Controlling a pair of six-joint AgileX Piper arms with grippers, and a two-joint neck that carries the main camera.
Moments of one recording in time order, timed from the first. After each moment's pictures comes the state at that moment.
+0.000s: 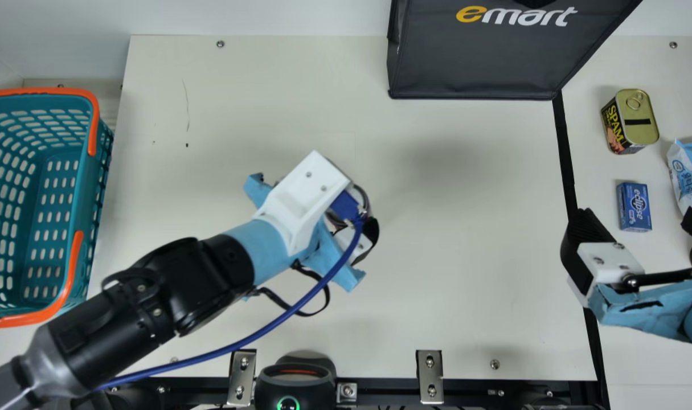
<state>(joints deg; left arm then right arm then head) -55.3 82.7 -60.7 6.5 29.5 -14.0 0.7 42.6 -69.8 -0.8 69.5 0.0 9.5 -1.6</state>
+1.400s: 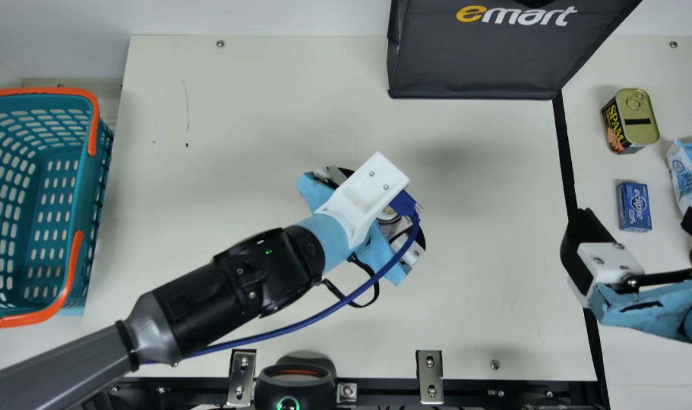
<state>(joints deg) -59.0 92.7 -67.1 11.9 29.6 -21.1 0.7 42.6 -69.8 -0.8 69.5 0.0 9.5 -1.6</state>
